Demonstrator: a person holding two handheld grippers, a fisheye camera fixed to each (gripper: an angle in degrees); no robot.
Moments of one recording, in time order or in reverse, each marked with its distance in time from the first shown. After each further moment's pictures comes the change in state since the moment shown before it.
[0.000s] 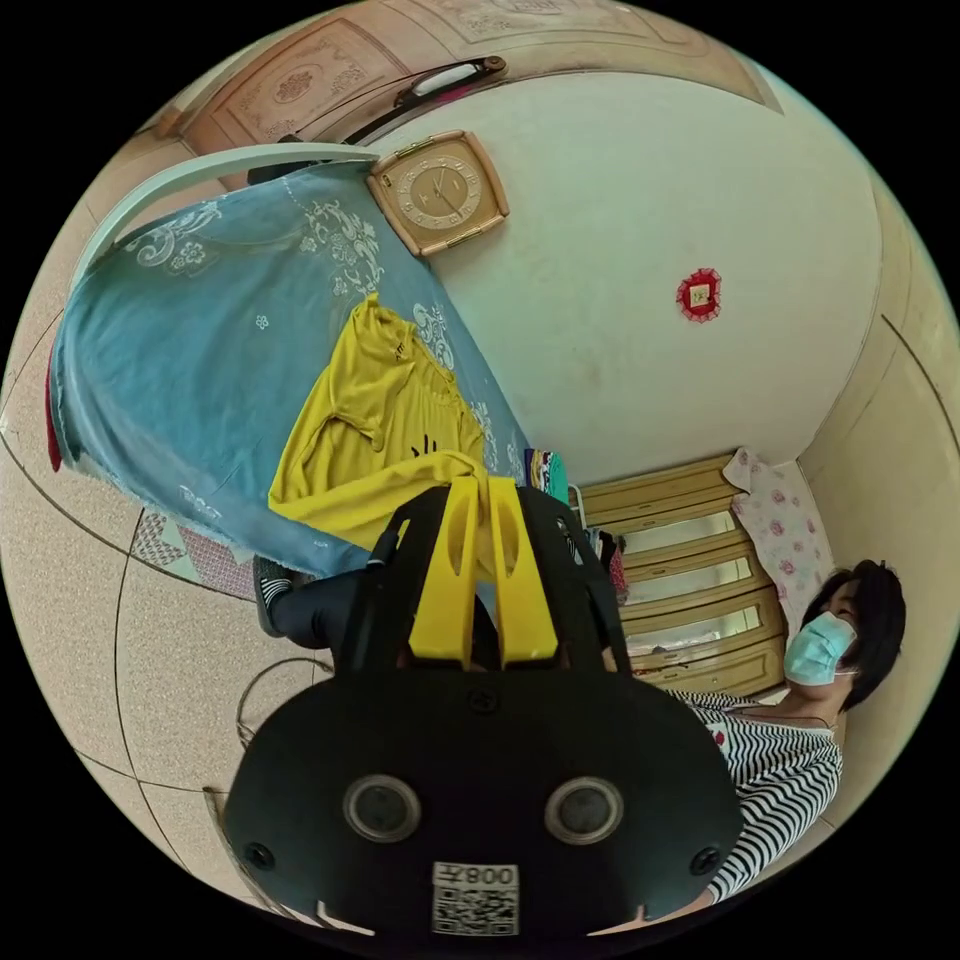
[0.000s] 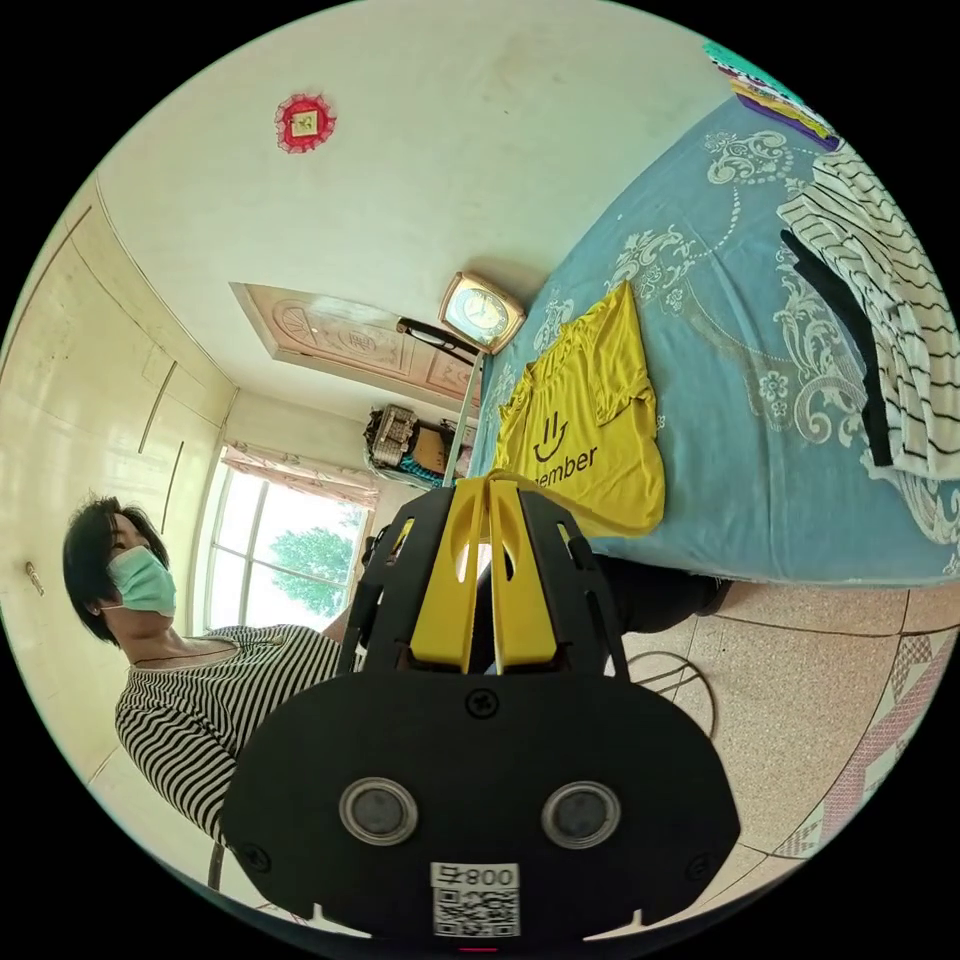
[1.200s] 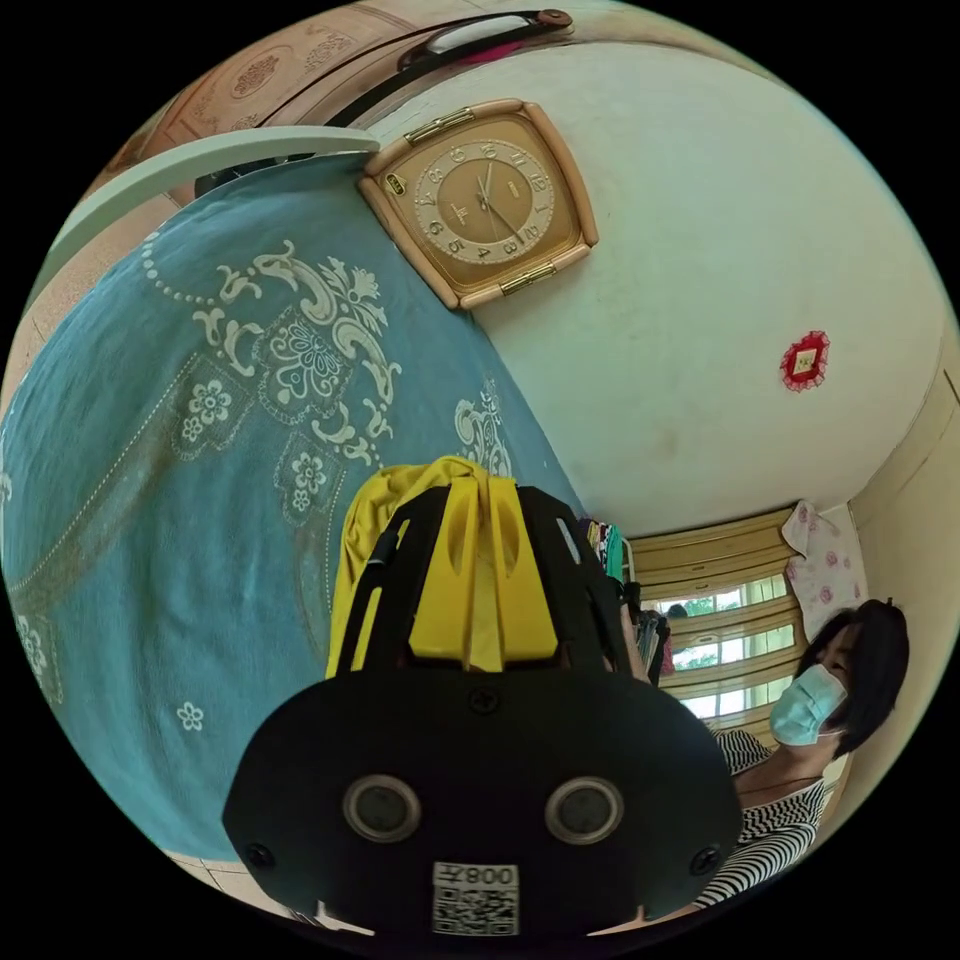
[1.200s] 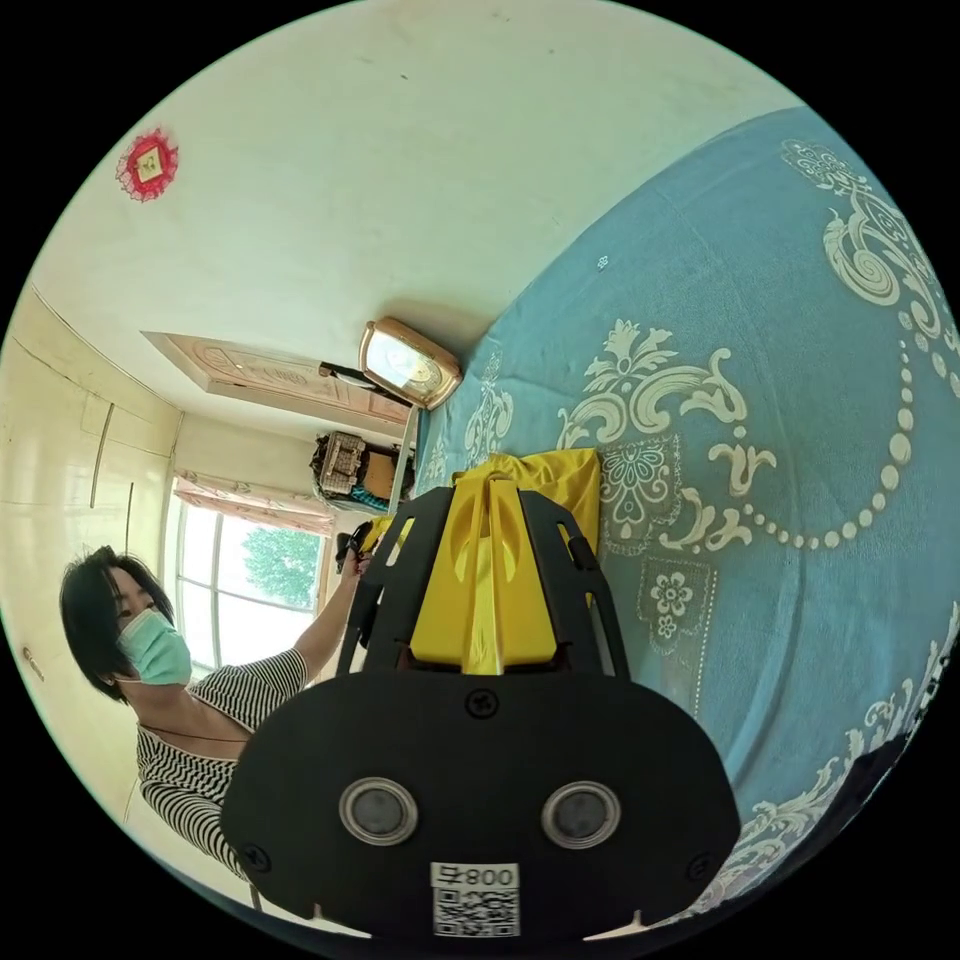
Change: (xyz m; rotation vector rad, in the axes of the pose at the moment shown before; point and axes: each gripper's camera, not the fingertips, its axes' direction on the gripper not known) left arm -0.072 -0.532 0.272 0.000 -0.110 -0.005; right arm 0.004 -0.528 0.151 -0.059 0.104 0.027
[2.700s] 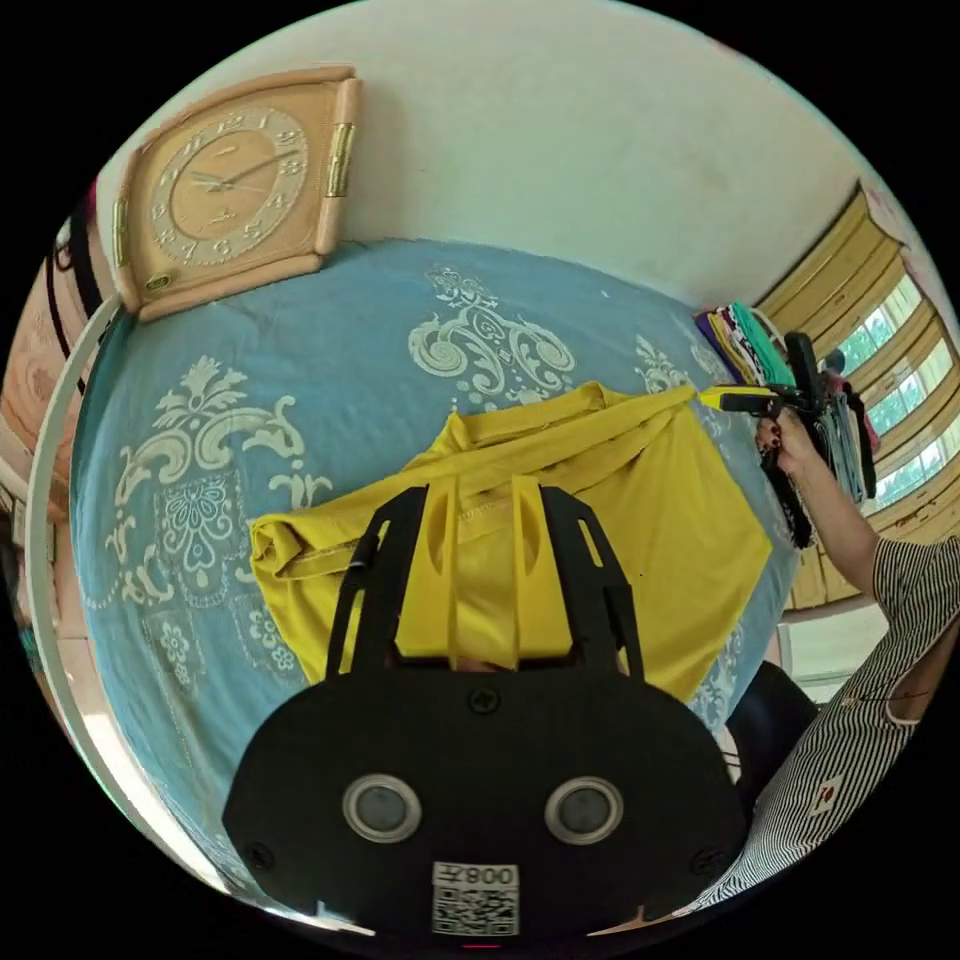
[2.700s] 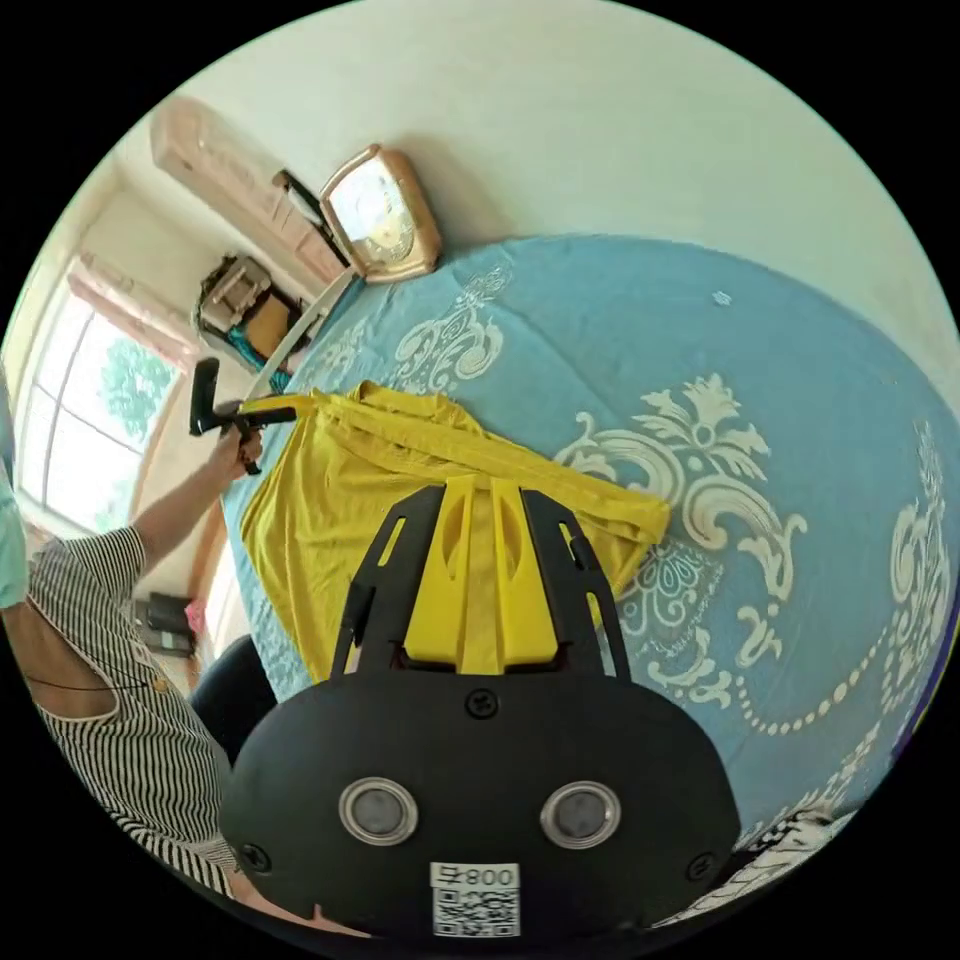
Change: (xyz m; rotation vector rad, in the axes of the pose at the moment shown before) left arm 0.120 -0.110 0.338 -0.317 -0.510 0.668; right arm -0.271 -0.123 0.195 -0.253 0.505 -0.446
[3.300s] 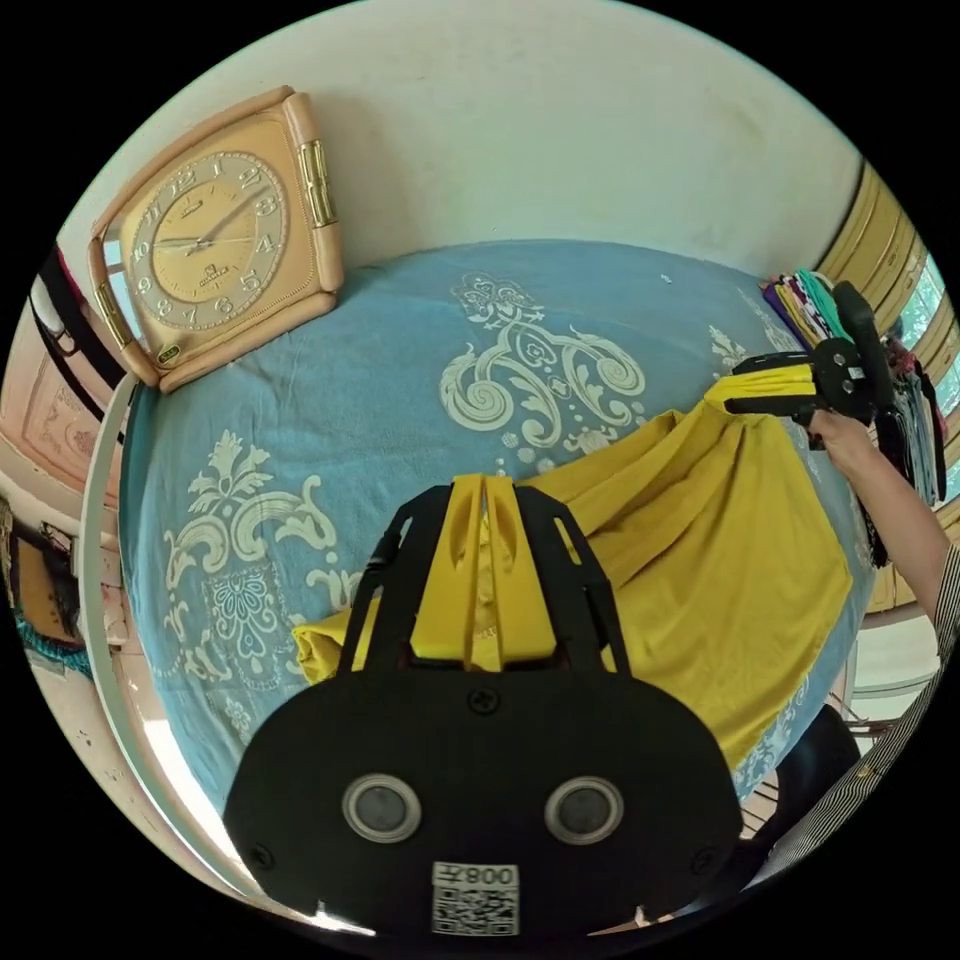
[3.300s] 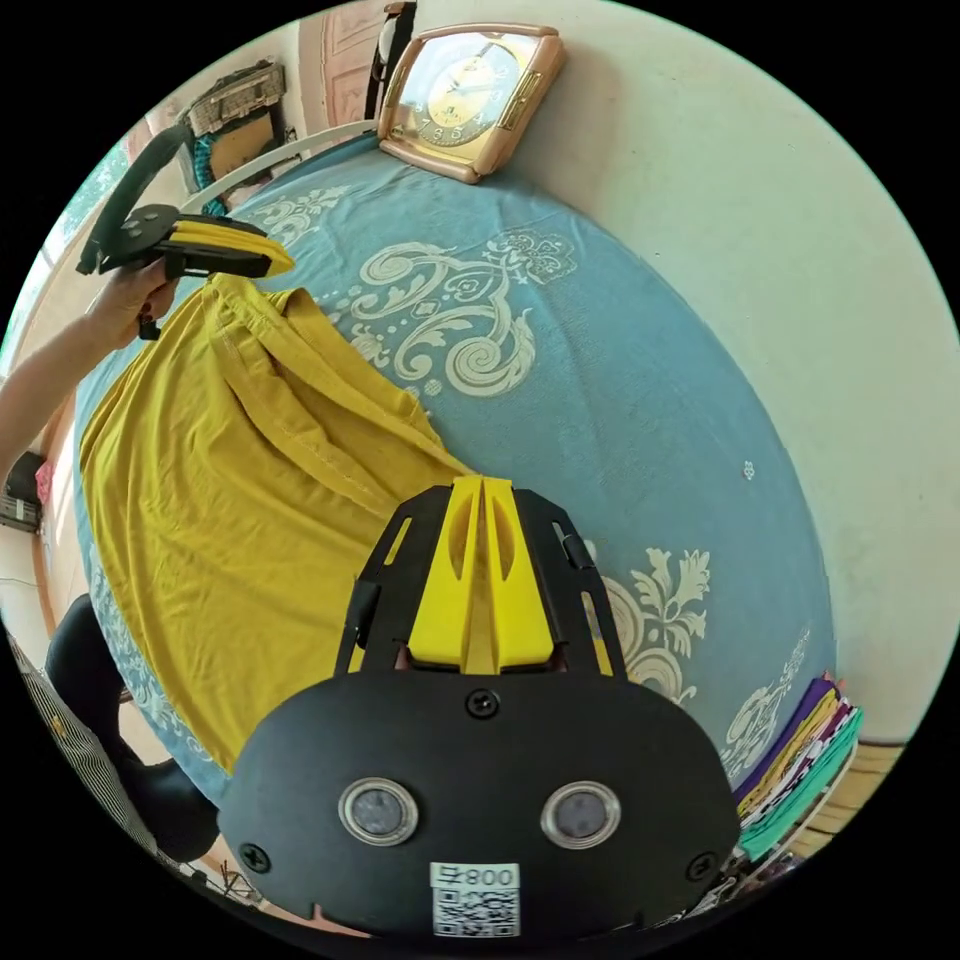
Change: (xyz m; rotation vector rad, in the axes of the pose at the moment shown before) left arm 0.075 -0.071 0.073 -0.044 -0.244 0.057; right arm -0.163 -0.093 0.083 -0.209 0.463 -0.350
